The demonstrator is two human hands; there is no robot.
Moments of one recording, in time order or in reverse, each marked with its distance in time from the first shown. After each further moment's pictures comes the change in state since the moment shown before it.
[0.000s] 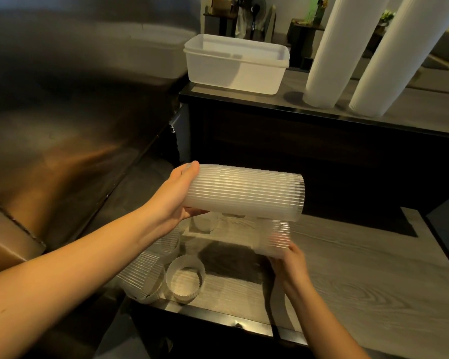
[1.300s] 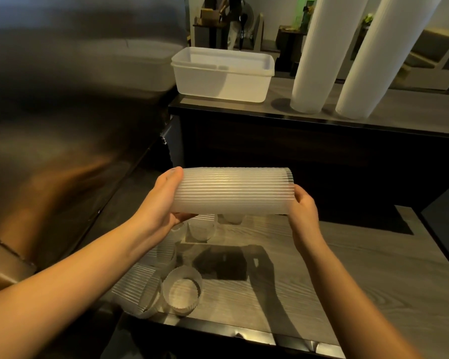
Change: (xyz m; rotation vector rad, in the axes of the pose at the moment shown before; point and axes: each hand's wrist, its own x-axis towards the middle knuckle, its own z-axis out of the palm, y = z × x) left_hand 0.005 0.003 -0.005 -0.052 0.034 0.061; right_hand 0.006 -0.099 0.024 -0.308 -0.009 -0.505
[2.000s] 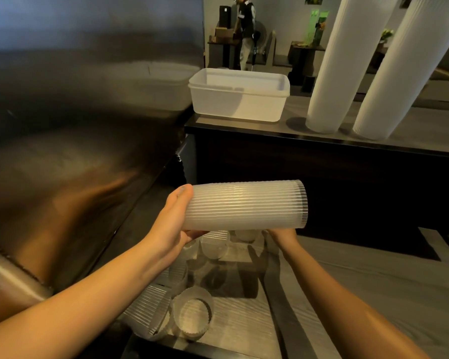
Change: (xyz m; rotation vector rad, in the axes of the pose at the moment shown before) left_hand 0.004 0.003 -0.001 -0.069 0.049 0.013; right_hand 0.061 0.079 0.044 -0.171 -0.090 0.232
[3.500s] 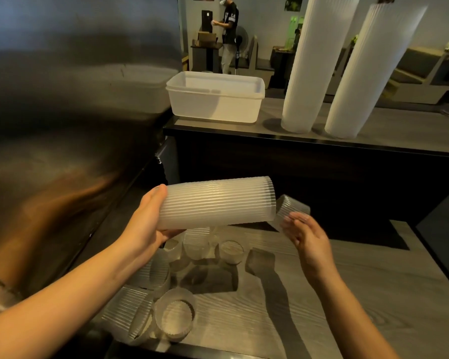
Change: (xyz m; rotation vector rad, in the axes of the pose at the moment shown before) left_hand -0.003 0.003 -0.001 -0.013 0.037 0.018; right_hand -0.086 -0.033 -0.074 0.504 0.102 -0.174
